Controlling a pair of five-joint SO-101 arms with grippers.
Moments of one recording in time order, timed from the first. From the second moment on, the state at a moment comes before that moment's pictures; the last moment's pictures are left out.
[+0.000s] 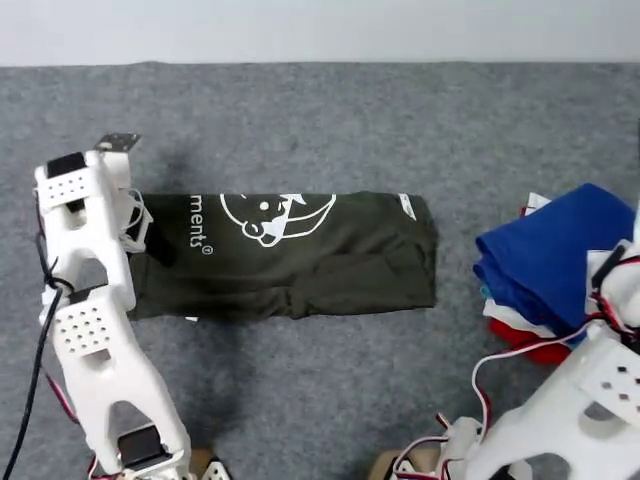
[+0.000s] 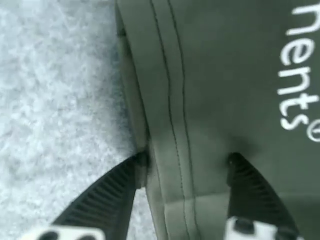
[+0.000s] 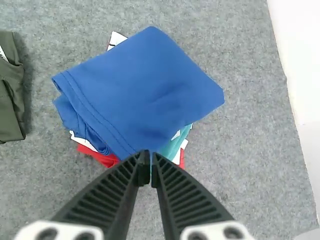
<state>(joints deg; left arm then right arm) -23.7 47.4 -30.5 90.8 -16.7 34.8 -34.1 -10.3 100.7 32.4</state>
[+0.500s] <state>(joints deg) -24.5 55.2 -42.5 99.0 -23.5 34.8 -34.1 -10.1 100.7 32.4</state>
